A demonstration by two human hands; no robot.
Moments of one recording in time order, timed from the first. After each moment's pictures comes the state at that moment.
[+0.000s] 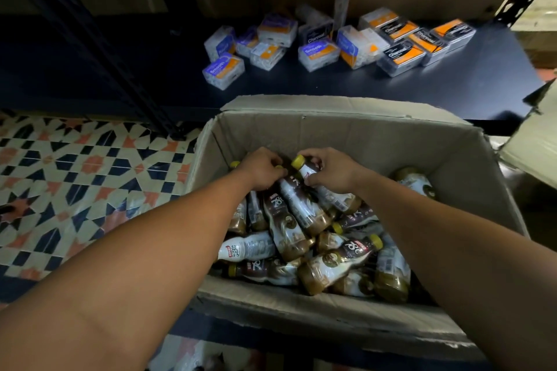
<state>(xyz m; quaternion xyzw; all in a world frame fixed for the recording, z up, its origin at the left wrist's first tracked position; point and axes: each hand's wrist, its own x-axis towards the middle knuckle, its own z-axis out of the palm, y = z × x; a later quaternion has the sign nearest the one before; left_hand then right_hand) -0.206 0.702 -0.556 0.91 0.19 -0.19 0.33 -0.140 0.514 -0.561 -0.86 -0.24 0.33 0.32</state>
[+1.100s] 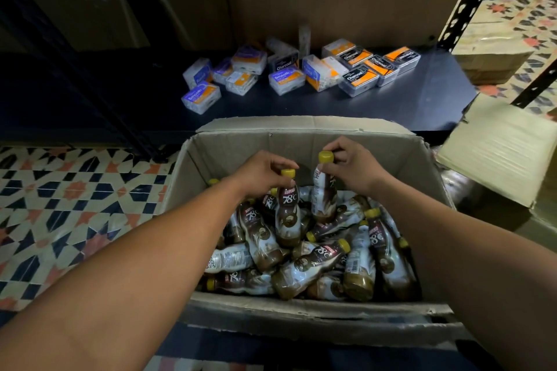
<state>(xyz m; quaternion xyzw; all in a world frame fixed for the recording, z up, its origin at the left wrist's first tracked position) -0.198 0.653 -0.522 0.86 0.08 -0.16 0.47 -0.124 0.428 -0.538 -0.86 -0.14 0.18 0.46</state>
